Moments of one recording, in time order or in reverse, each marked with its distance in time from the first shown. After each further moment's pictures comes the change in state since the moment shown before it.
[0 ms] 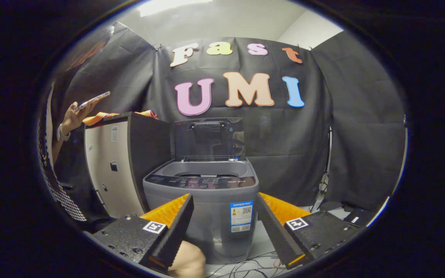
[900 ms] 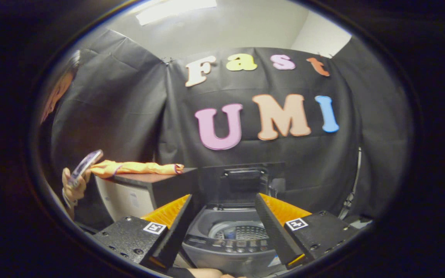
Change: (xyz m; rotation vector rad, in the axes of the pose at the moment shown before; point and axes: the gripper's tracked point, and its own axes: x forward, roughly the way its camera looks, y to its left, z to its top) arm 0.120 0.153 0.208 0.036 -0.082 0.190
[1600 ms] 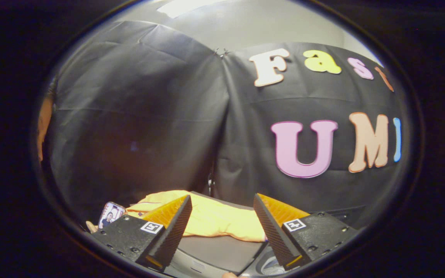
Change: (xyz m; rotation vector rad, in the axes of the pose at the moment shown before) arm 0.160 0.229 0.097 -0.090 0.071 0.373
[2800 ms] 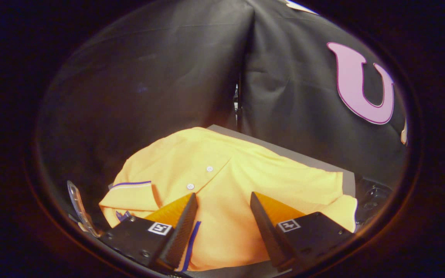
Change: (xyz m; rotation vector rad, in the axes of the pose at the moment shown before) arm 0.120 0.076 -0.155 0.057 0.616 0.139
